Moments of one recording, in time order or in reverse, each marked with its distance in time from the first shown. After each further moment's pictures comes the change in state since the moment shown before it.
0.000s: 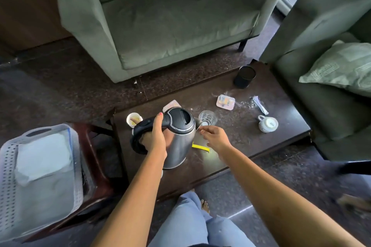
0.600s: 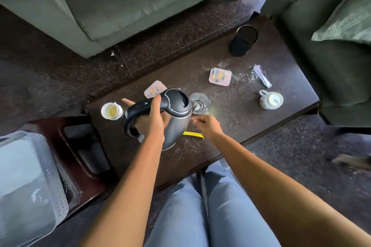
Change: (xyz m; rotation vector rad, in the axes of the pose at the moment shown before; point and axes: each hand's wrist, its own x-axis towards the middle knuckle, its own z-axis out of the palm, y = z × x) left_hand 0.078 -0.062 0.078 0.360 0.052 0.190; right_hand 0.084 0.041 0.000 -0.178 -0.082 0.162
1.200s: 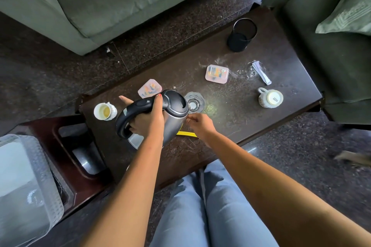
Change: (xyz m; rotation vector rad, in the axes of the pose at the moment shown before) left_hand -0.006 0.001 0.021 0.353 0.085 -0.096; right_hand 0.016 -0.001 -0.002 0.054 -0.072 -0.010
